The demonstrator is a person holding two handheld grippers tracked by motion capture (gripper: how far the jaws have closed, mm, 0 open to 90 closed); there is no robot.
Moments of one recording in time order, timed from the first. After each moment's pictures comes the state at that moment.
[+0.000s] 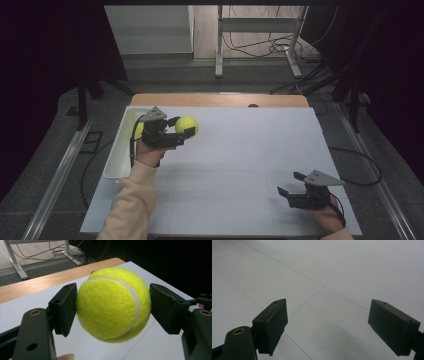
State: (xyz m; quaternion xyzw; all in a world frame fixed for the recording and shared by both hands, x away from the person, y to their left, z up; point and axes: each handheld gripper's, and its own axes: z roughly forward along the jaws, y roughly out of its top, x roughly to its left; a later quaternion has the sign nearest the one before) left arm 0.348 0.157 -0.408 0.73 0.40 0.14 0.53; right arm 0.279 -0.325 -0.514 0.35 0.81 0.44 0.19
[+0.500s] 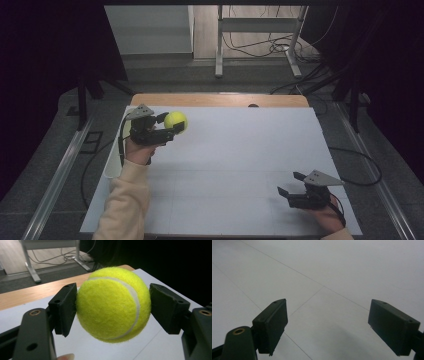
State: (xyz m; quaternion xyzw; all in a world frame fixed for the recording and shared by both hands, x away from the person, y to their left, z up) left arm 0.344 0.182 -0.400 0.71 0.42 0.17 0.53; right arm 0.279 -0.325 -0.514 0.35 0.81 0.44 0.19
